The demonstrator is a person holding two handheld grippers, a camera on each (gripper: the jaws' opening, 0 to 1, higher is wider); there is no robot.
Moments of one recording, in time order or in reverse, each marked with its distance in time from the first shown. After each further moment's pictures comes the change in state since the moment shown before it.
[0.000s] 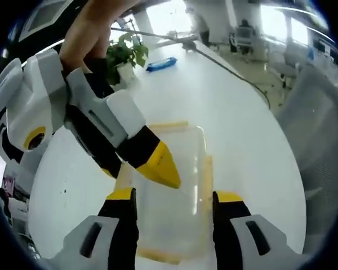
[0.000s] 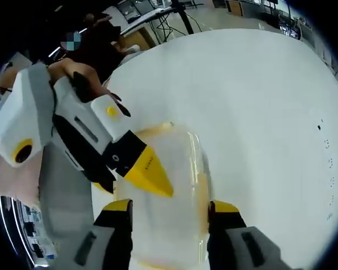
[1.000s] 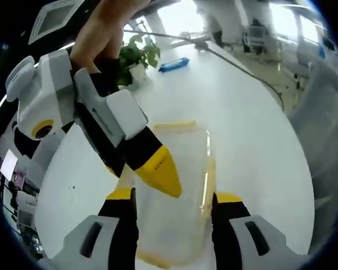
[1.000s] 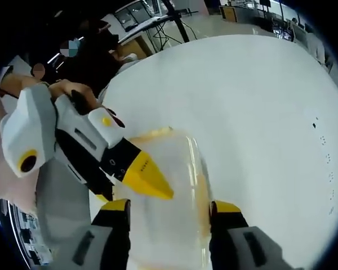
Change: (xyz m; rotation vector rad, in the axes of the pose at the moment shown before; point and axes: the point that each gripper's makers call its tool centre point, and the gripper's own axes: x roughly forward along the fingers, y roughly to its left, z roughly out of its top) left arm 0.009 0.002 0.003 -0.029 -0.010 0.136; right arm 0.000 0.000 0.006 0.012 -0.084 -0.045
